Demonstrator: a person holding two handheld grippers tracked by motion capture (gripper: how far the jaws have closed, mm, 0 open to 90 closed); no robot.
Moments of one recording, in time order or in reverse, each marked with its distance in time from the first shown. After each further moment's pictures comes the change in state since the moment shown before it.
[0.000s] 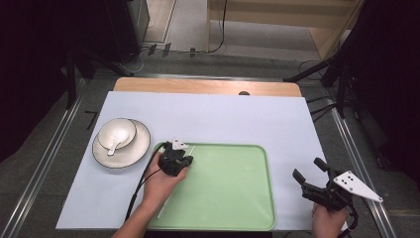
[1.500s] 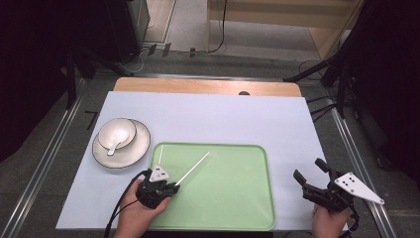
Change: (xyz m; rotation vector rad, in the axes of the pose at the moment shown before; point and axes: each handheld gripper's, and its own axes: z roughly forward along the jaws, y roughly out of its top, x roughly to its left) left arm -0.022 -0.067 -0.054 0.037 -0.086 0.054; right arm 0.001 0.001 -0.004 -0.007 -0.012 -0.007
